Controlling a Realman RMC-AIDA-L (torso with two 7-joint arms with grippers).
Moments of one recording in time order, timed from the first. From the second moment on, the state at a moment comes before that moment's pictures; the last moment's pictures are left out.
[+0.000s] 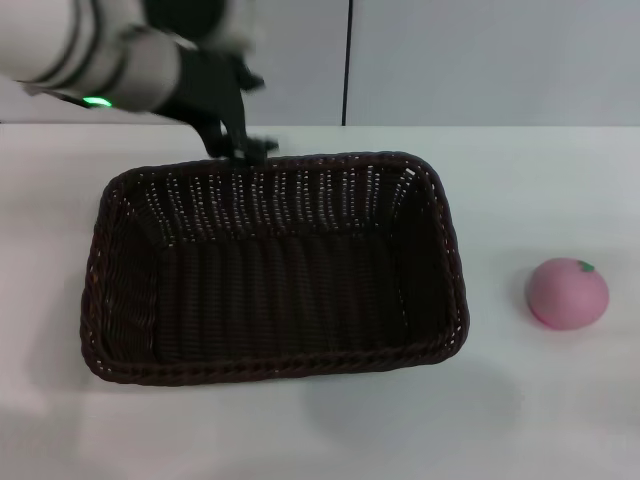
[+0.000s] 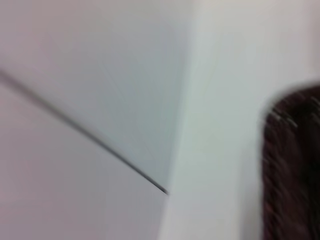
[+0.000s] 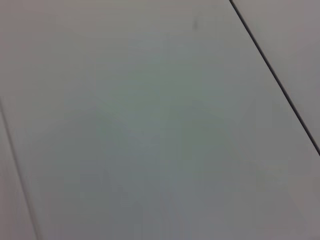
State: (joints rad) left arm -0.56 -2.07 1.42 1.55 2.52 1.30 -2.01; right arm 0.24 2.07 -0.09 -0.24 -1.52 -1.71 0.91
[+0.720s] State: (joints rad) left arm 0.08 -2.07 1.45 1.25 1.04 0.94 -1.10; right arm 0.38 2.02 -0.38 -1.42 -2.34 -1.93 2.16
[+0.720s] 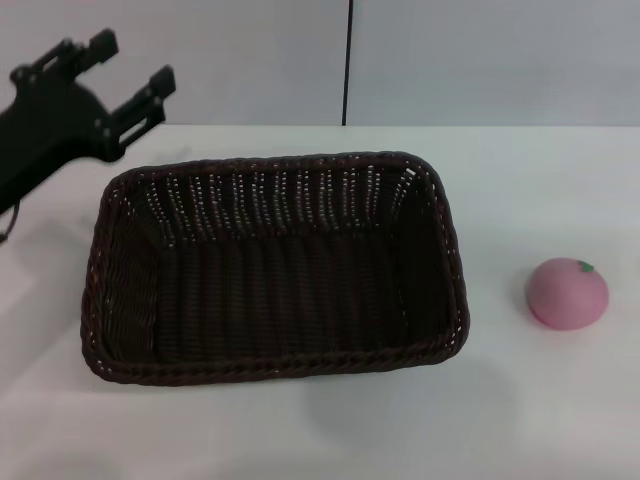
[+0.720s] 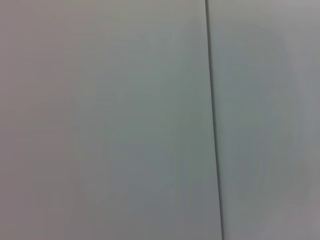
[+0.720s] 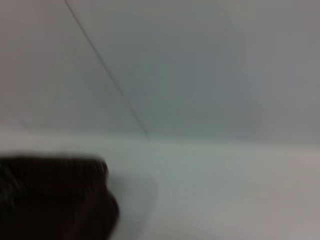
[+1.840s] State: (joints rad) left arm 0.10 -2.06 1.43 1.13 0.92 0.99 -1.04; right arm 0.62 2.04 -0.67 -0.94 -2.64 -1.66 2.26
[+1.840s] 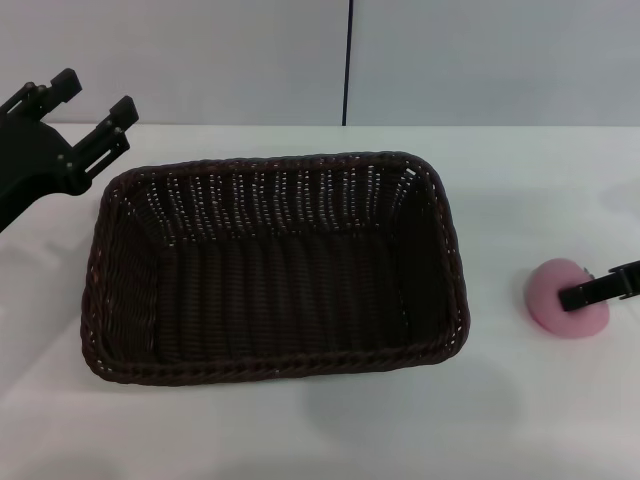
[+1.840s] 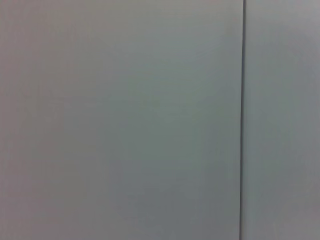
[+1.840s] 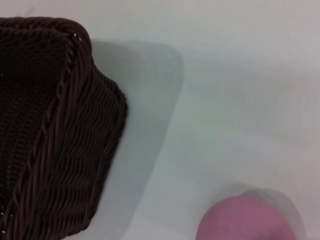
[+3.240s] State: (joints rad) left arm 0.11 -2.06 1.41 1.00 0.85 1.11 -1.03; right arm 0.78 2.04 -0.85 -0.86 -2.09 -1.71 2.13
